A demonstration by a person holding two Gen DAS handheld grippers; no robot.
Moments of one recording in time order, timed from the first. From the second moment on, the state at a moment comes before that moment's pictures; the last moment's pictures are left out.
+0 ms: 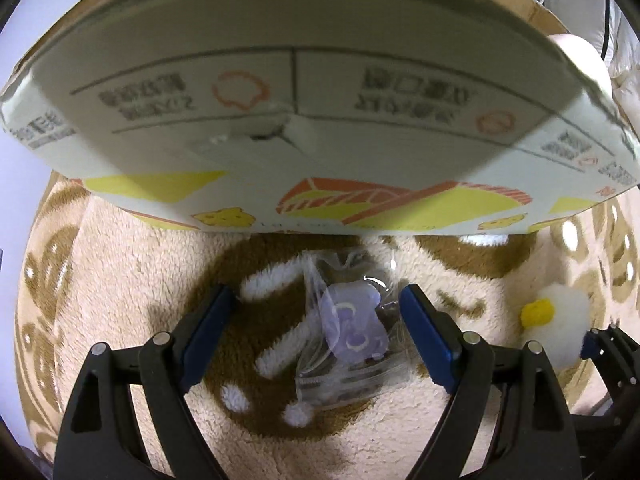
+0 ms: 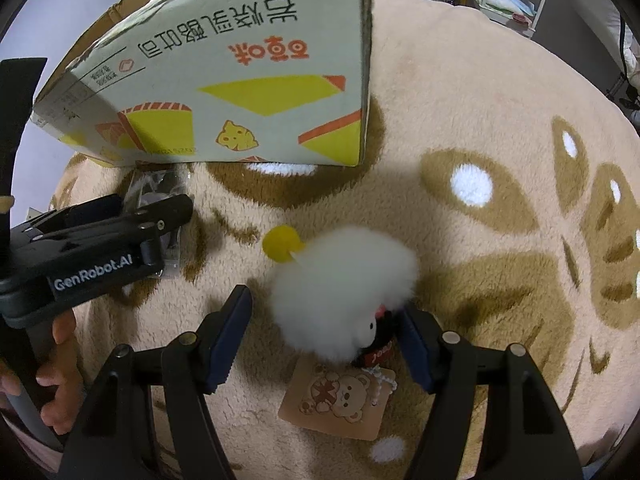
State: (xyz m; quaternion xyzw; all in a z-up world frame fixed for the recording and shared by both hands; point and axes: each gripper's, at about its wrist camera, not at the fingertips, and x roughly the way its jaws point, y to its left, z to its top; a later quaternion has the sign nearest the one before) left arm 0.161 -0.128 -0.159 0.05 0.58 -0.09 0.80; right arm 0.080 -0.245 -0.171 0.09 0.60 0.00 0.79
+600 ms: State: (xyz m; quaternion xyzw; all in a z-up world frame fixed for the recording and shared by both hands) left arm 0.136 -0.131 -0.178 0.07 0.58 -0.09 0.81; right arm 0.070 -0.250 -0.175 0.13 0.60 -0.01 0.79
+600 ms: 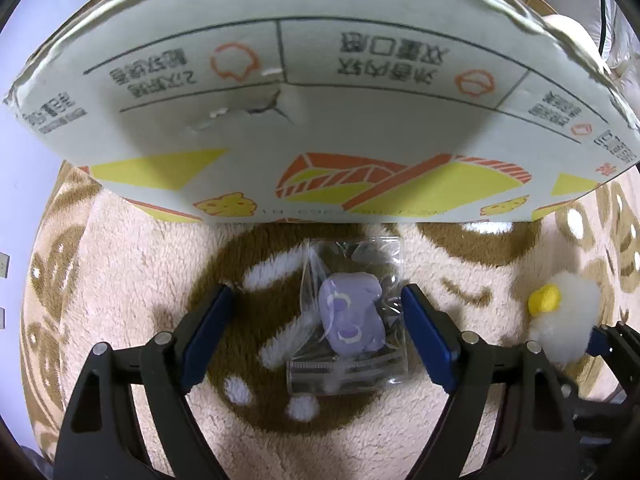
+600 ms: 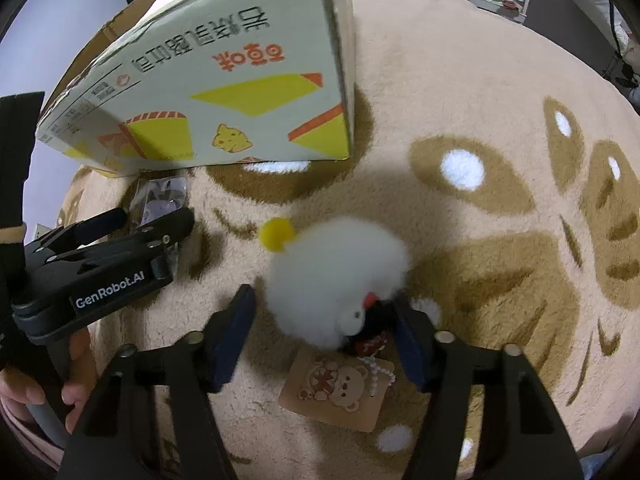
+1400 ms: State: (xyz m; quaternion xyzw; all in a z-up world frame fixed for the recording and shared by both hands) left arm 0.108 -0.108 -0.152 0.09 0.57 -0.11 0.81; right arm 0.061 -0.232 -0.162 0.11 0.58 0.01 0.81
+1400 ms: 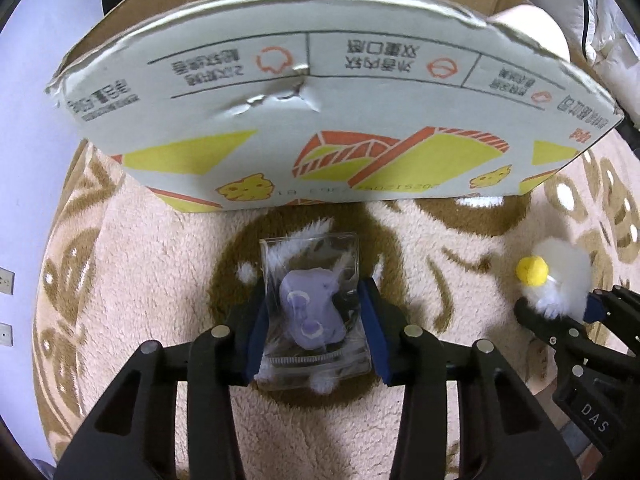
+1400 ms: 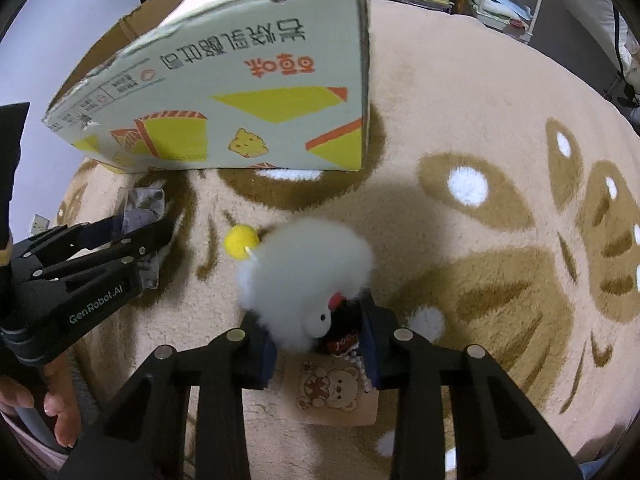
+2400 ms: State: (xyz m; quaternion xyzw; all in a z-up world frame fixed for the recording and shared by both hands) left arm 0.059 -0.073 0.000 0.02 0.33 -0.13 0.93; right arm 0.026 -0.241 -0.017 0.14 0.30 0.09 0.94
